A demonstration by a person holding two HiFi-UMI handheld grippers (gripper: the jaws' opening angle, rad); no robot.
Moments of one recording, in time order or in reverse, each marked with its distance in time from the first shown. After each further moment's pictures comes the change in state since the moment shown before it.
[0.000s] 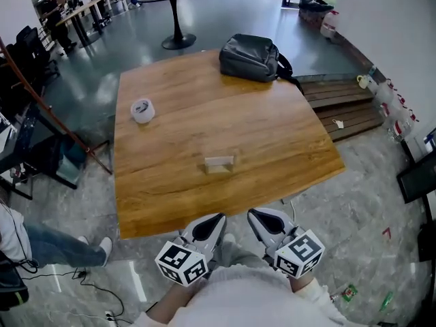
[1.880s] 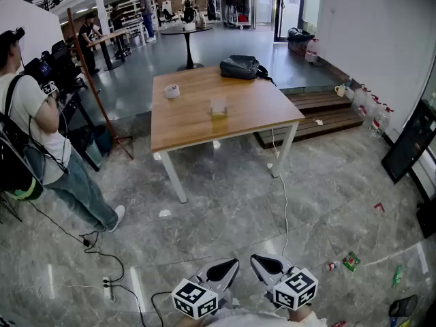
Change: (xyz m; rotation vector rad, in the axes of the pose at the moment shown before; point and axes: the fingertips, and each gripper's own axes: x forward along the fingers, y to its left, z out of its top) left arm -0.440 -0.443 -0.292 0.062 0.073 -0.089; right arm -0.458 0.440 -0.250 0.049 0.078 -0.012
